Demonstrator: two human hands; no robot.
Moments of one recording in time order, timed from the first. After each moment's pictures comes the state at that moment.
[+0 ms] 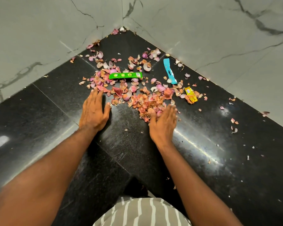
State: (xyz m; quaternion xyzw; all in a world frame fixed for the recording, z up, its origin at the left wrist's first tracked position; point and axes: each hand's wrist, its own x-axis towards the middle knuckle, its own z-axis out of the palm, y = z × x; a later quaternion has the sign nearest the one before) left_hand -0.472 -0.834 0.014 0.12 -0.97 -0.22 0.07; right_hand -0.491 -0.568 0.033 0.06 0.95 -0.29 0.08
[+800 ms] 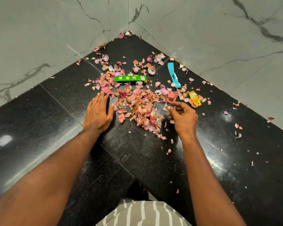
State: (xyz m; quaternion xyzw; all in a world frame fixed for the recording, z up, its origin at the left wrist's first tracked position) left_hand -0.473 -0.835 0.015 0.13 -0.97 -0.20 0.06; right_hand -0.527 -0.521 0.078 0.07 0.83 -0.55 0.00
